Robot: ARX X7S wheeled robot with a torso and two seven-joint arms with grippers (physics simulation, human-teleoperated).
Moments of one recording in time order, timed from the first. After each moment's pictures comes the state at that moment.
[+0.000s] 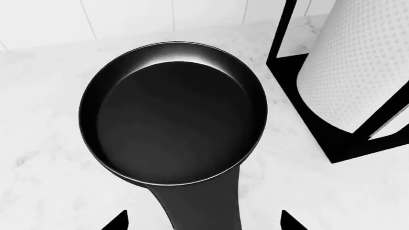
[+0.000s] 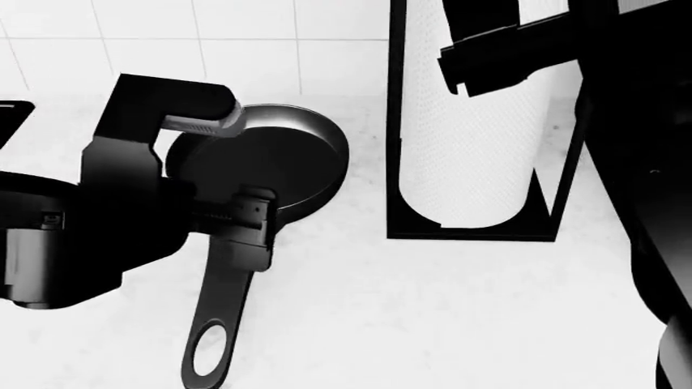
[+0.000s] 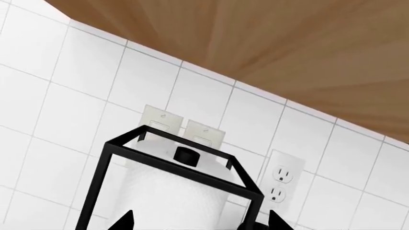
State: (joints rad) left arm -1.25 -0.33 0.65 -0.23 -1.54 -1.11 -0.84; right arm 1.24 0.46 -0.14 -0.60 0.48 1.45 0.15
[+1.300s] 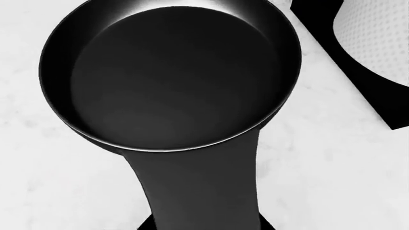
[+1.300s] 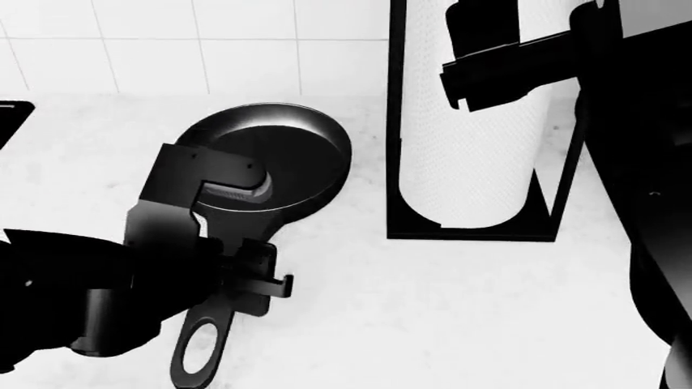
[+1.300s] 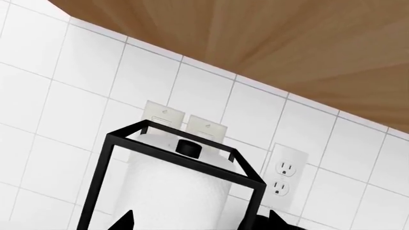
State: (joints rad) left arm -1.14 -0.29 0.77 -0.30 -1.35 -0.98 -0.70; right arm 1.20 0.47 -0.12 -0.61 0.52 1.43 0.18
